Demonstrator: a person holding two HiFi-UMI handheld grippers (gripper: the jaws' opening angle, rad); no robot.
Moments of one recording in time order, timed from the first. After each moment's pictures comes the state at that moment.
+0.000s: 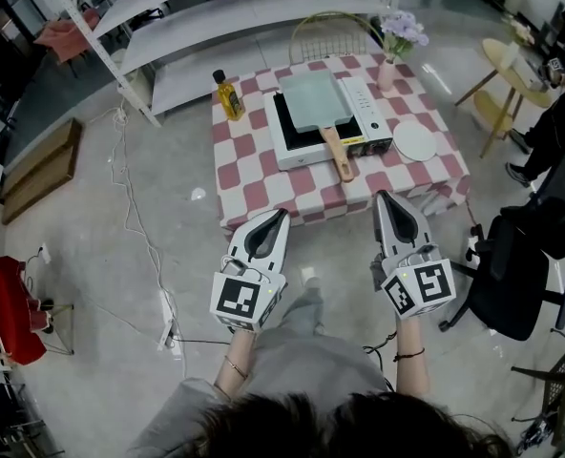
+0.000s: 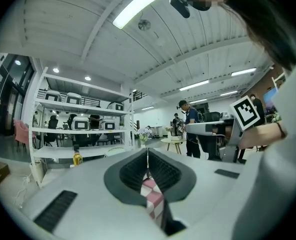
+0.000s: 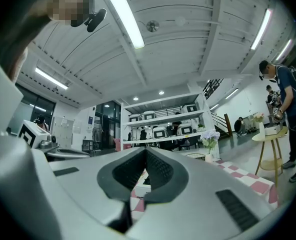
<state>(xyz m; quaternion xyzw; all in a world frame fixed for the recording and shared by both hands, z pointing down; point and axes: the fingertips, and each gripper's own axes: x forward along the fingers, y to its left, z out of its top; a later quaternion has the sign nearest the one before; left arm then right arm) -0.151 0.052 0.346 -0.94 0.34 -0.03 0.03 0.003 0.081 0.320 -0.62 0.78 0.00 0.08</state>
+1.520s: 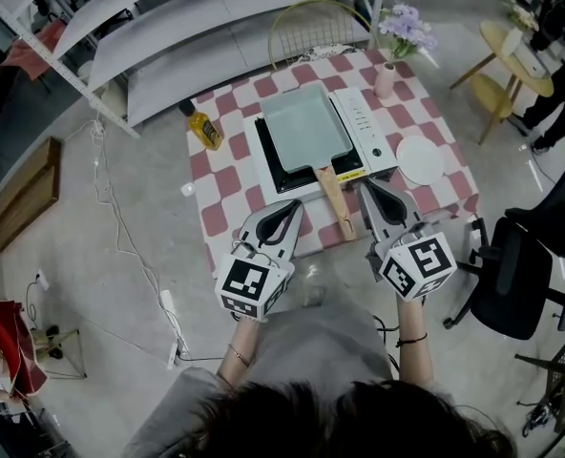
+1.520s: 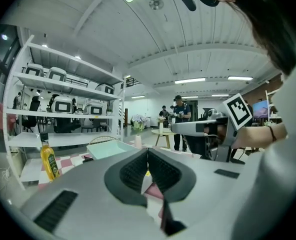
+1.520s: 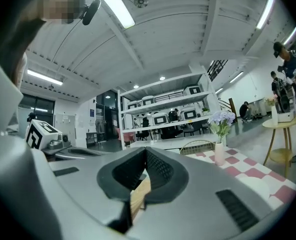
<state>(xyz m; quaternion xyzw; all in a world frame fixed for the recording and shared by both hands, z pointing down) -0.069 -0.097 0.381 -0.96 0.25 -0.08 -0.02 0.035 -0.081 0.353 -0.60 0.80 -0.06 0.03</state>
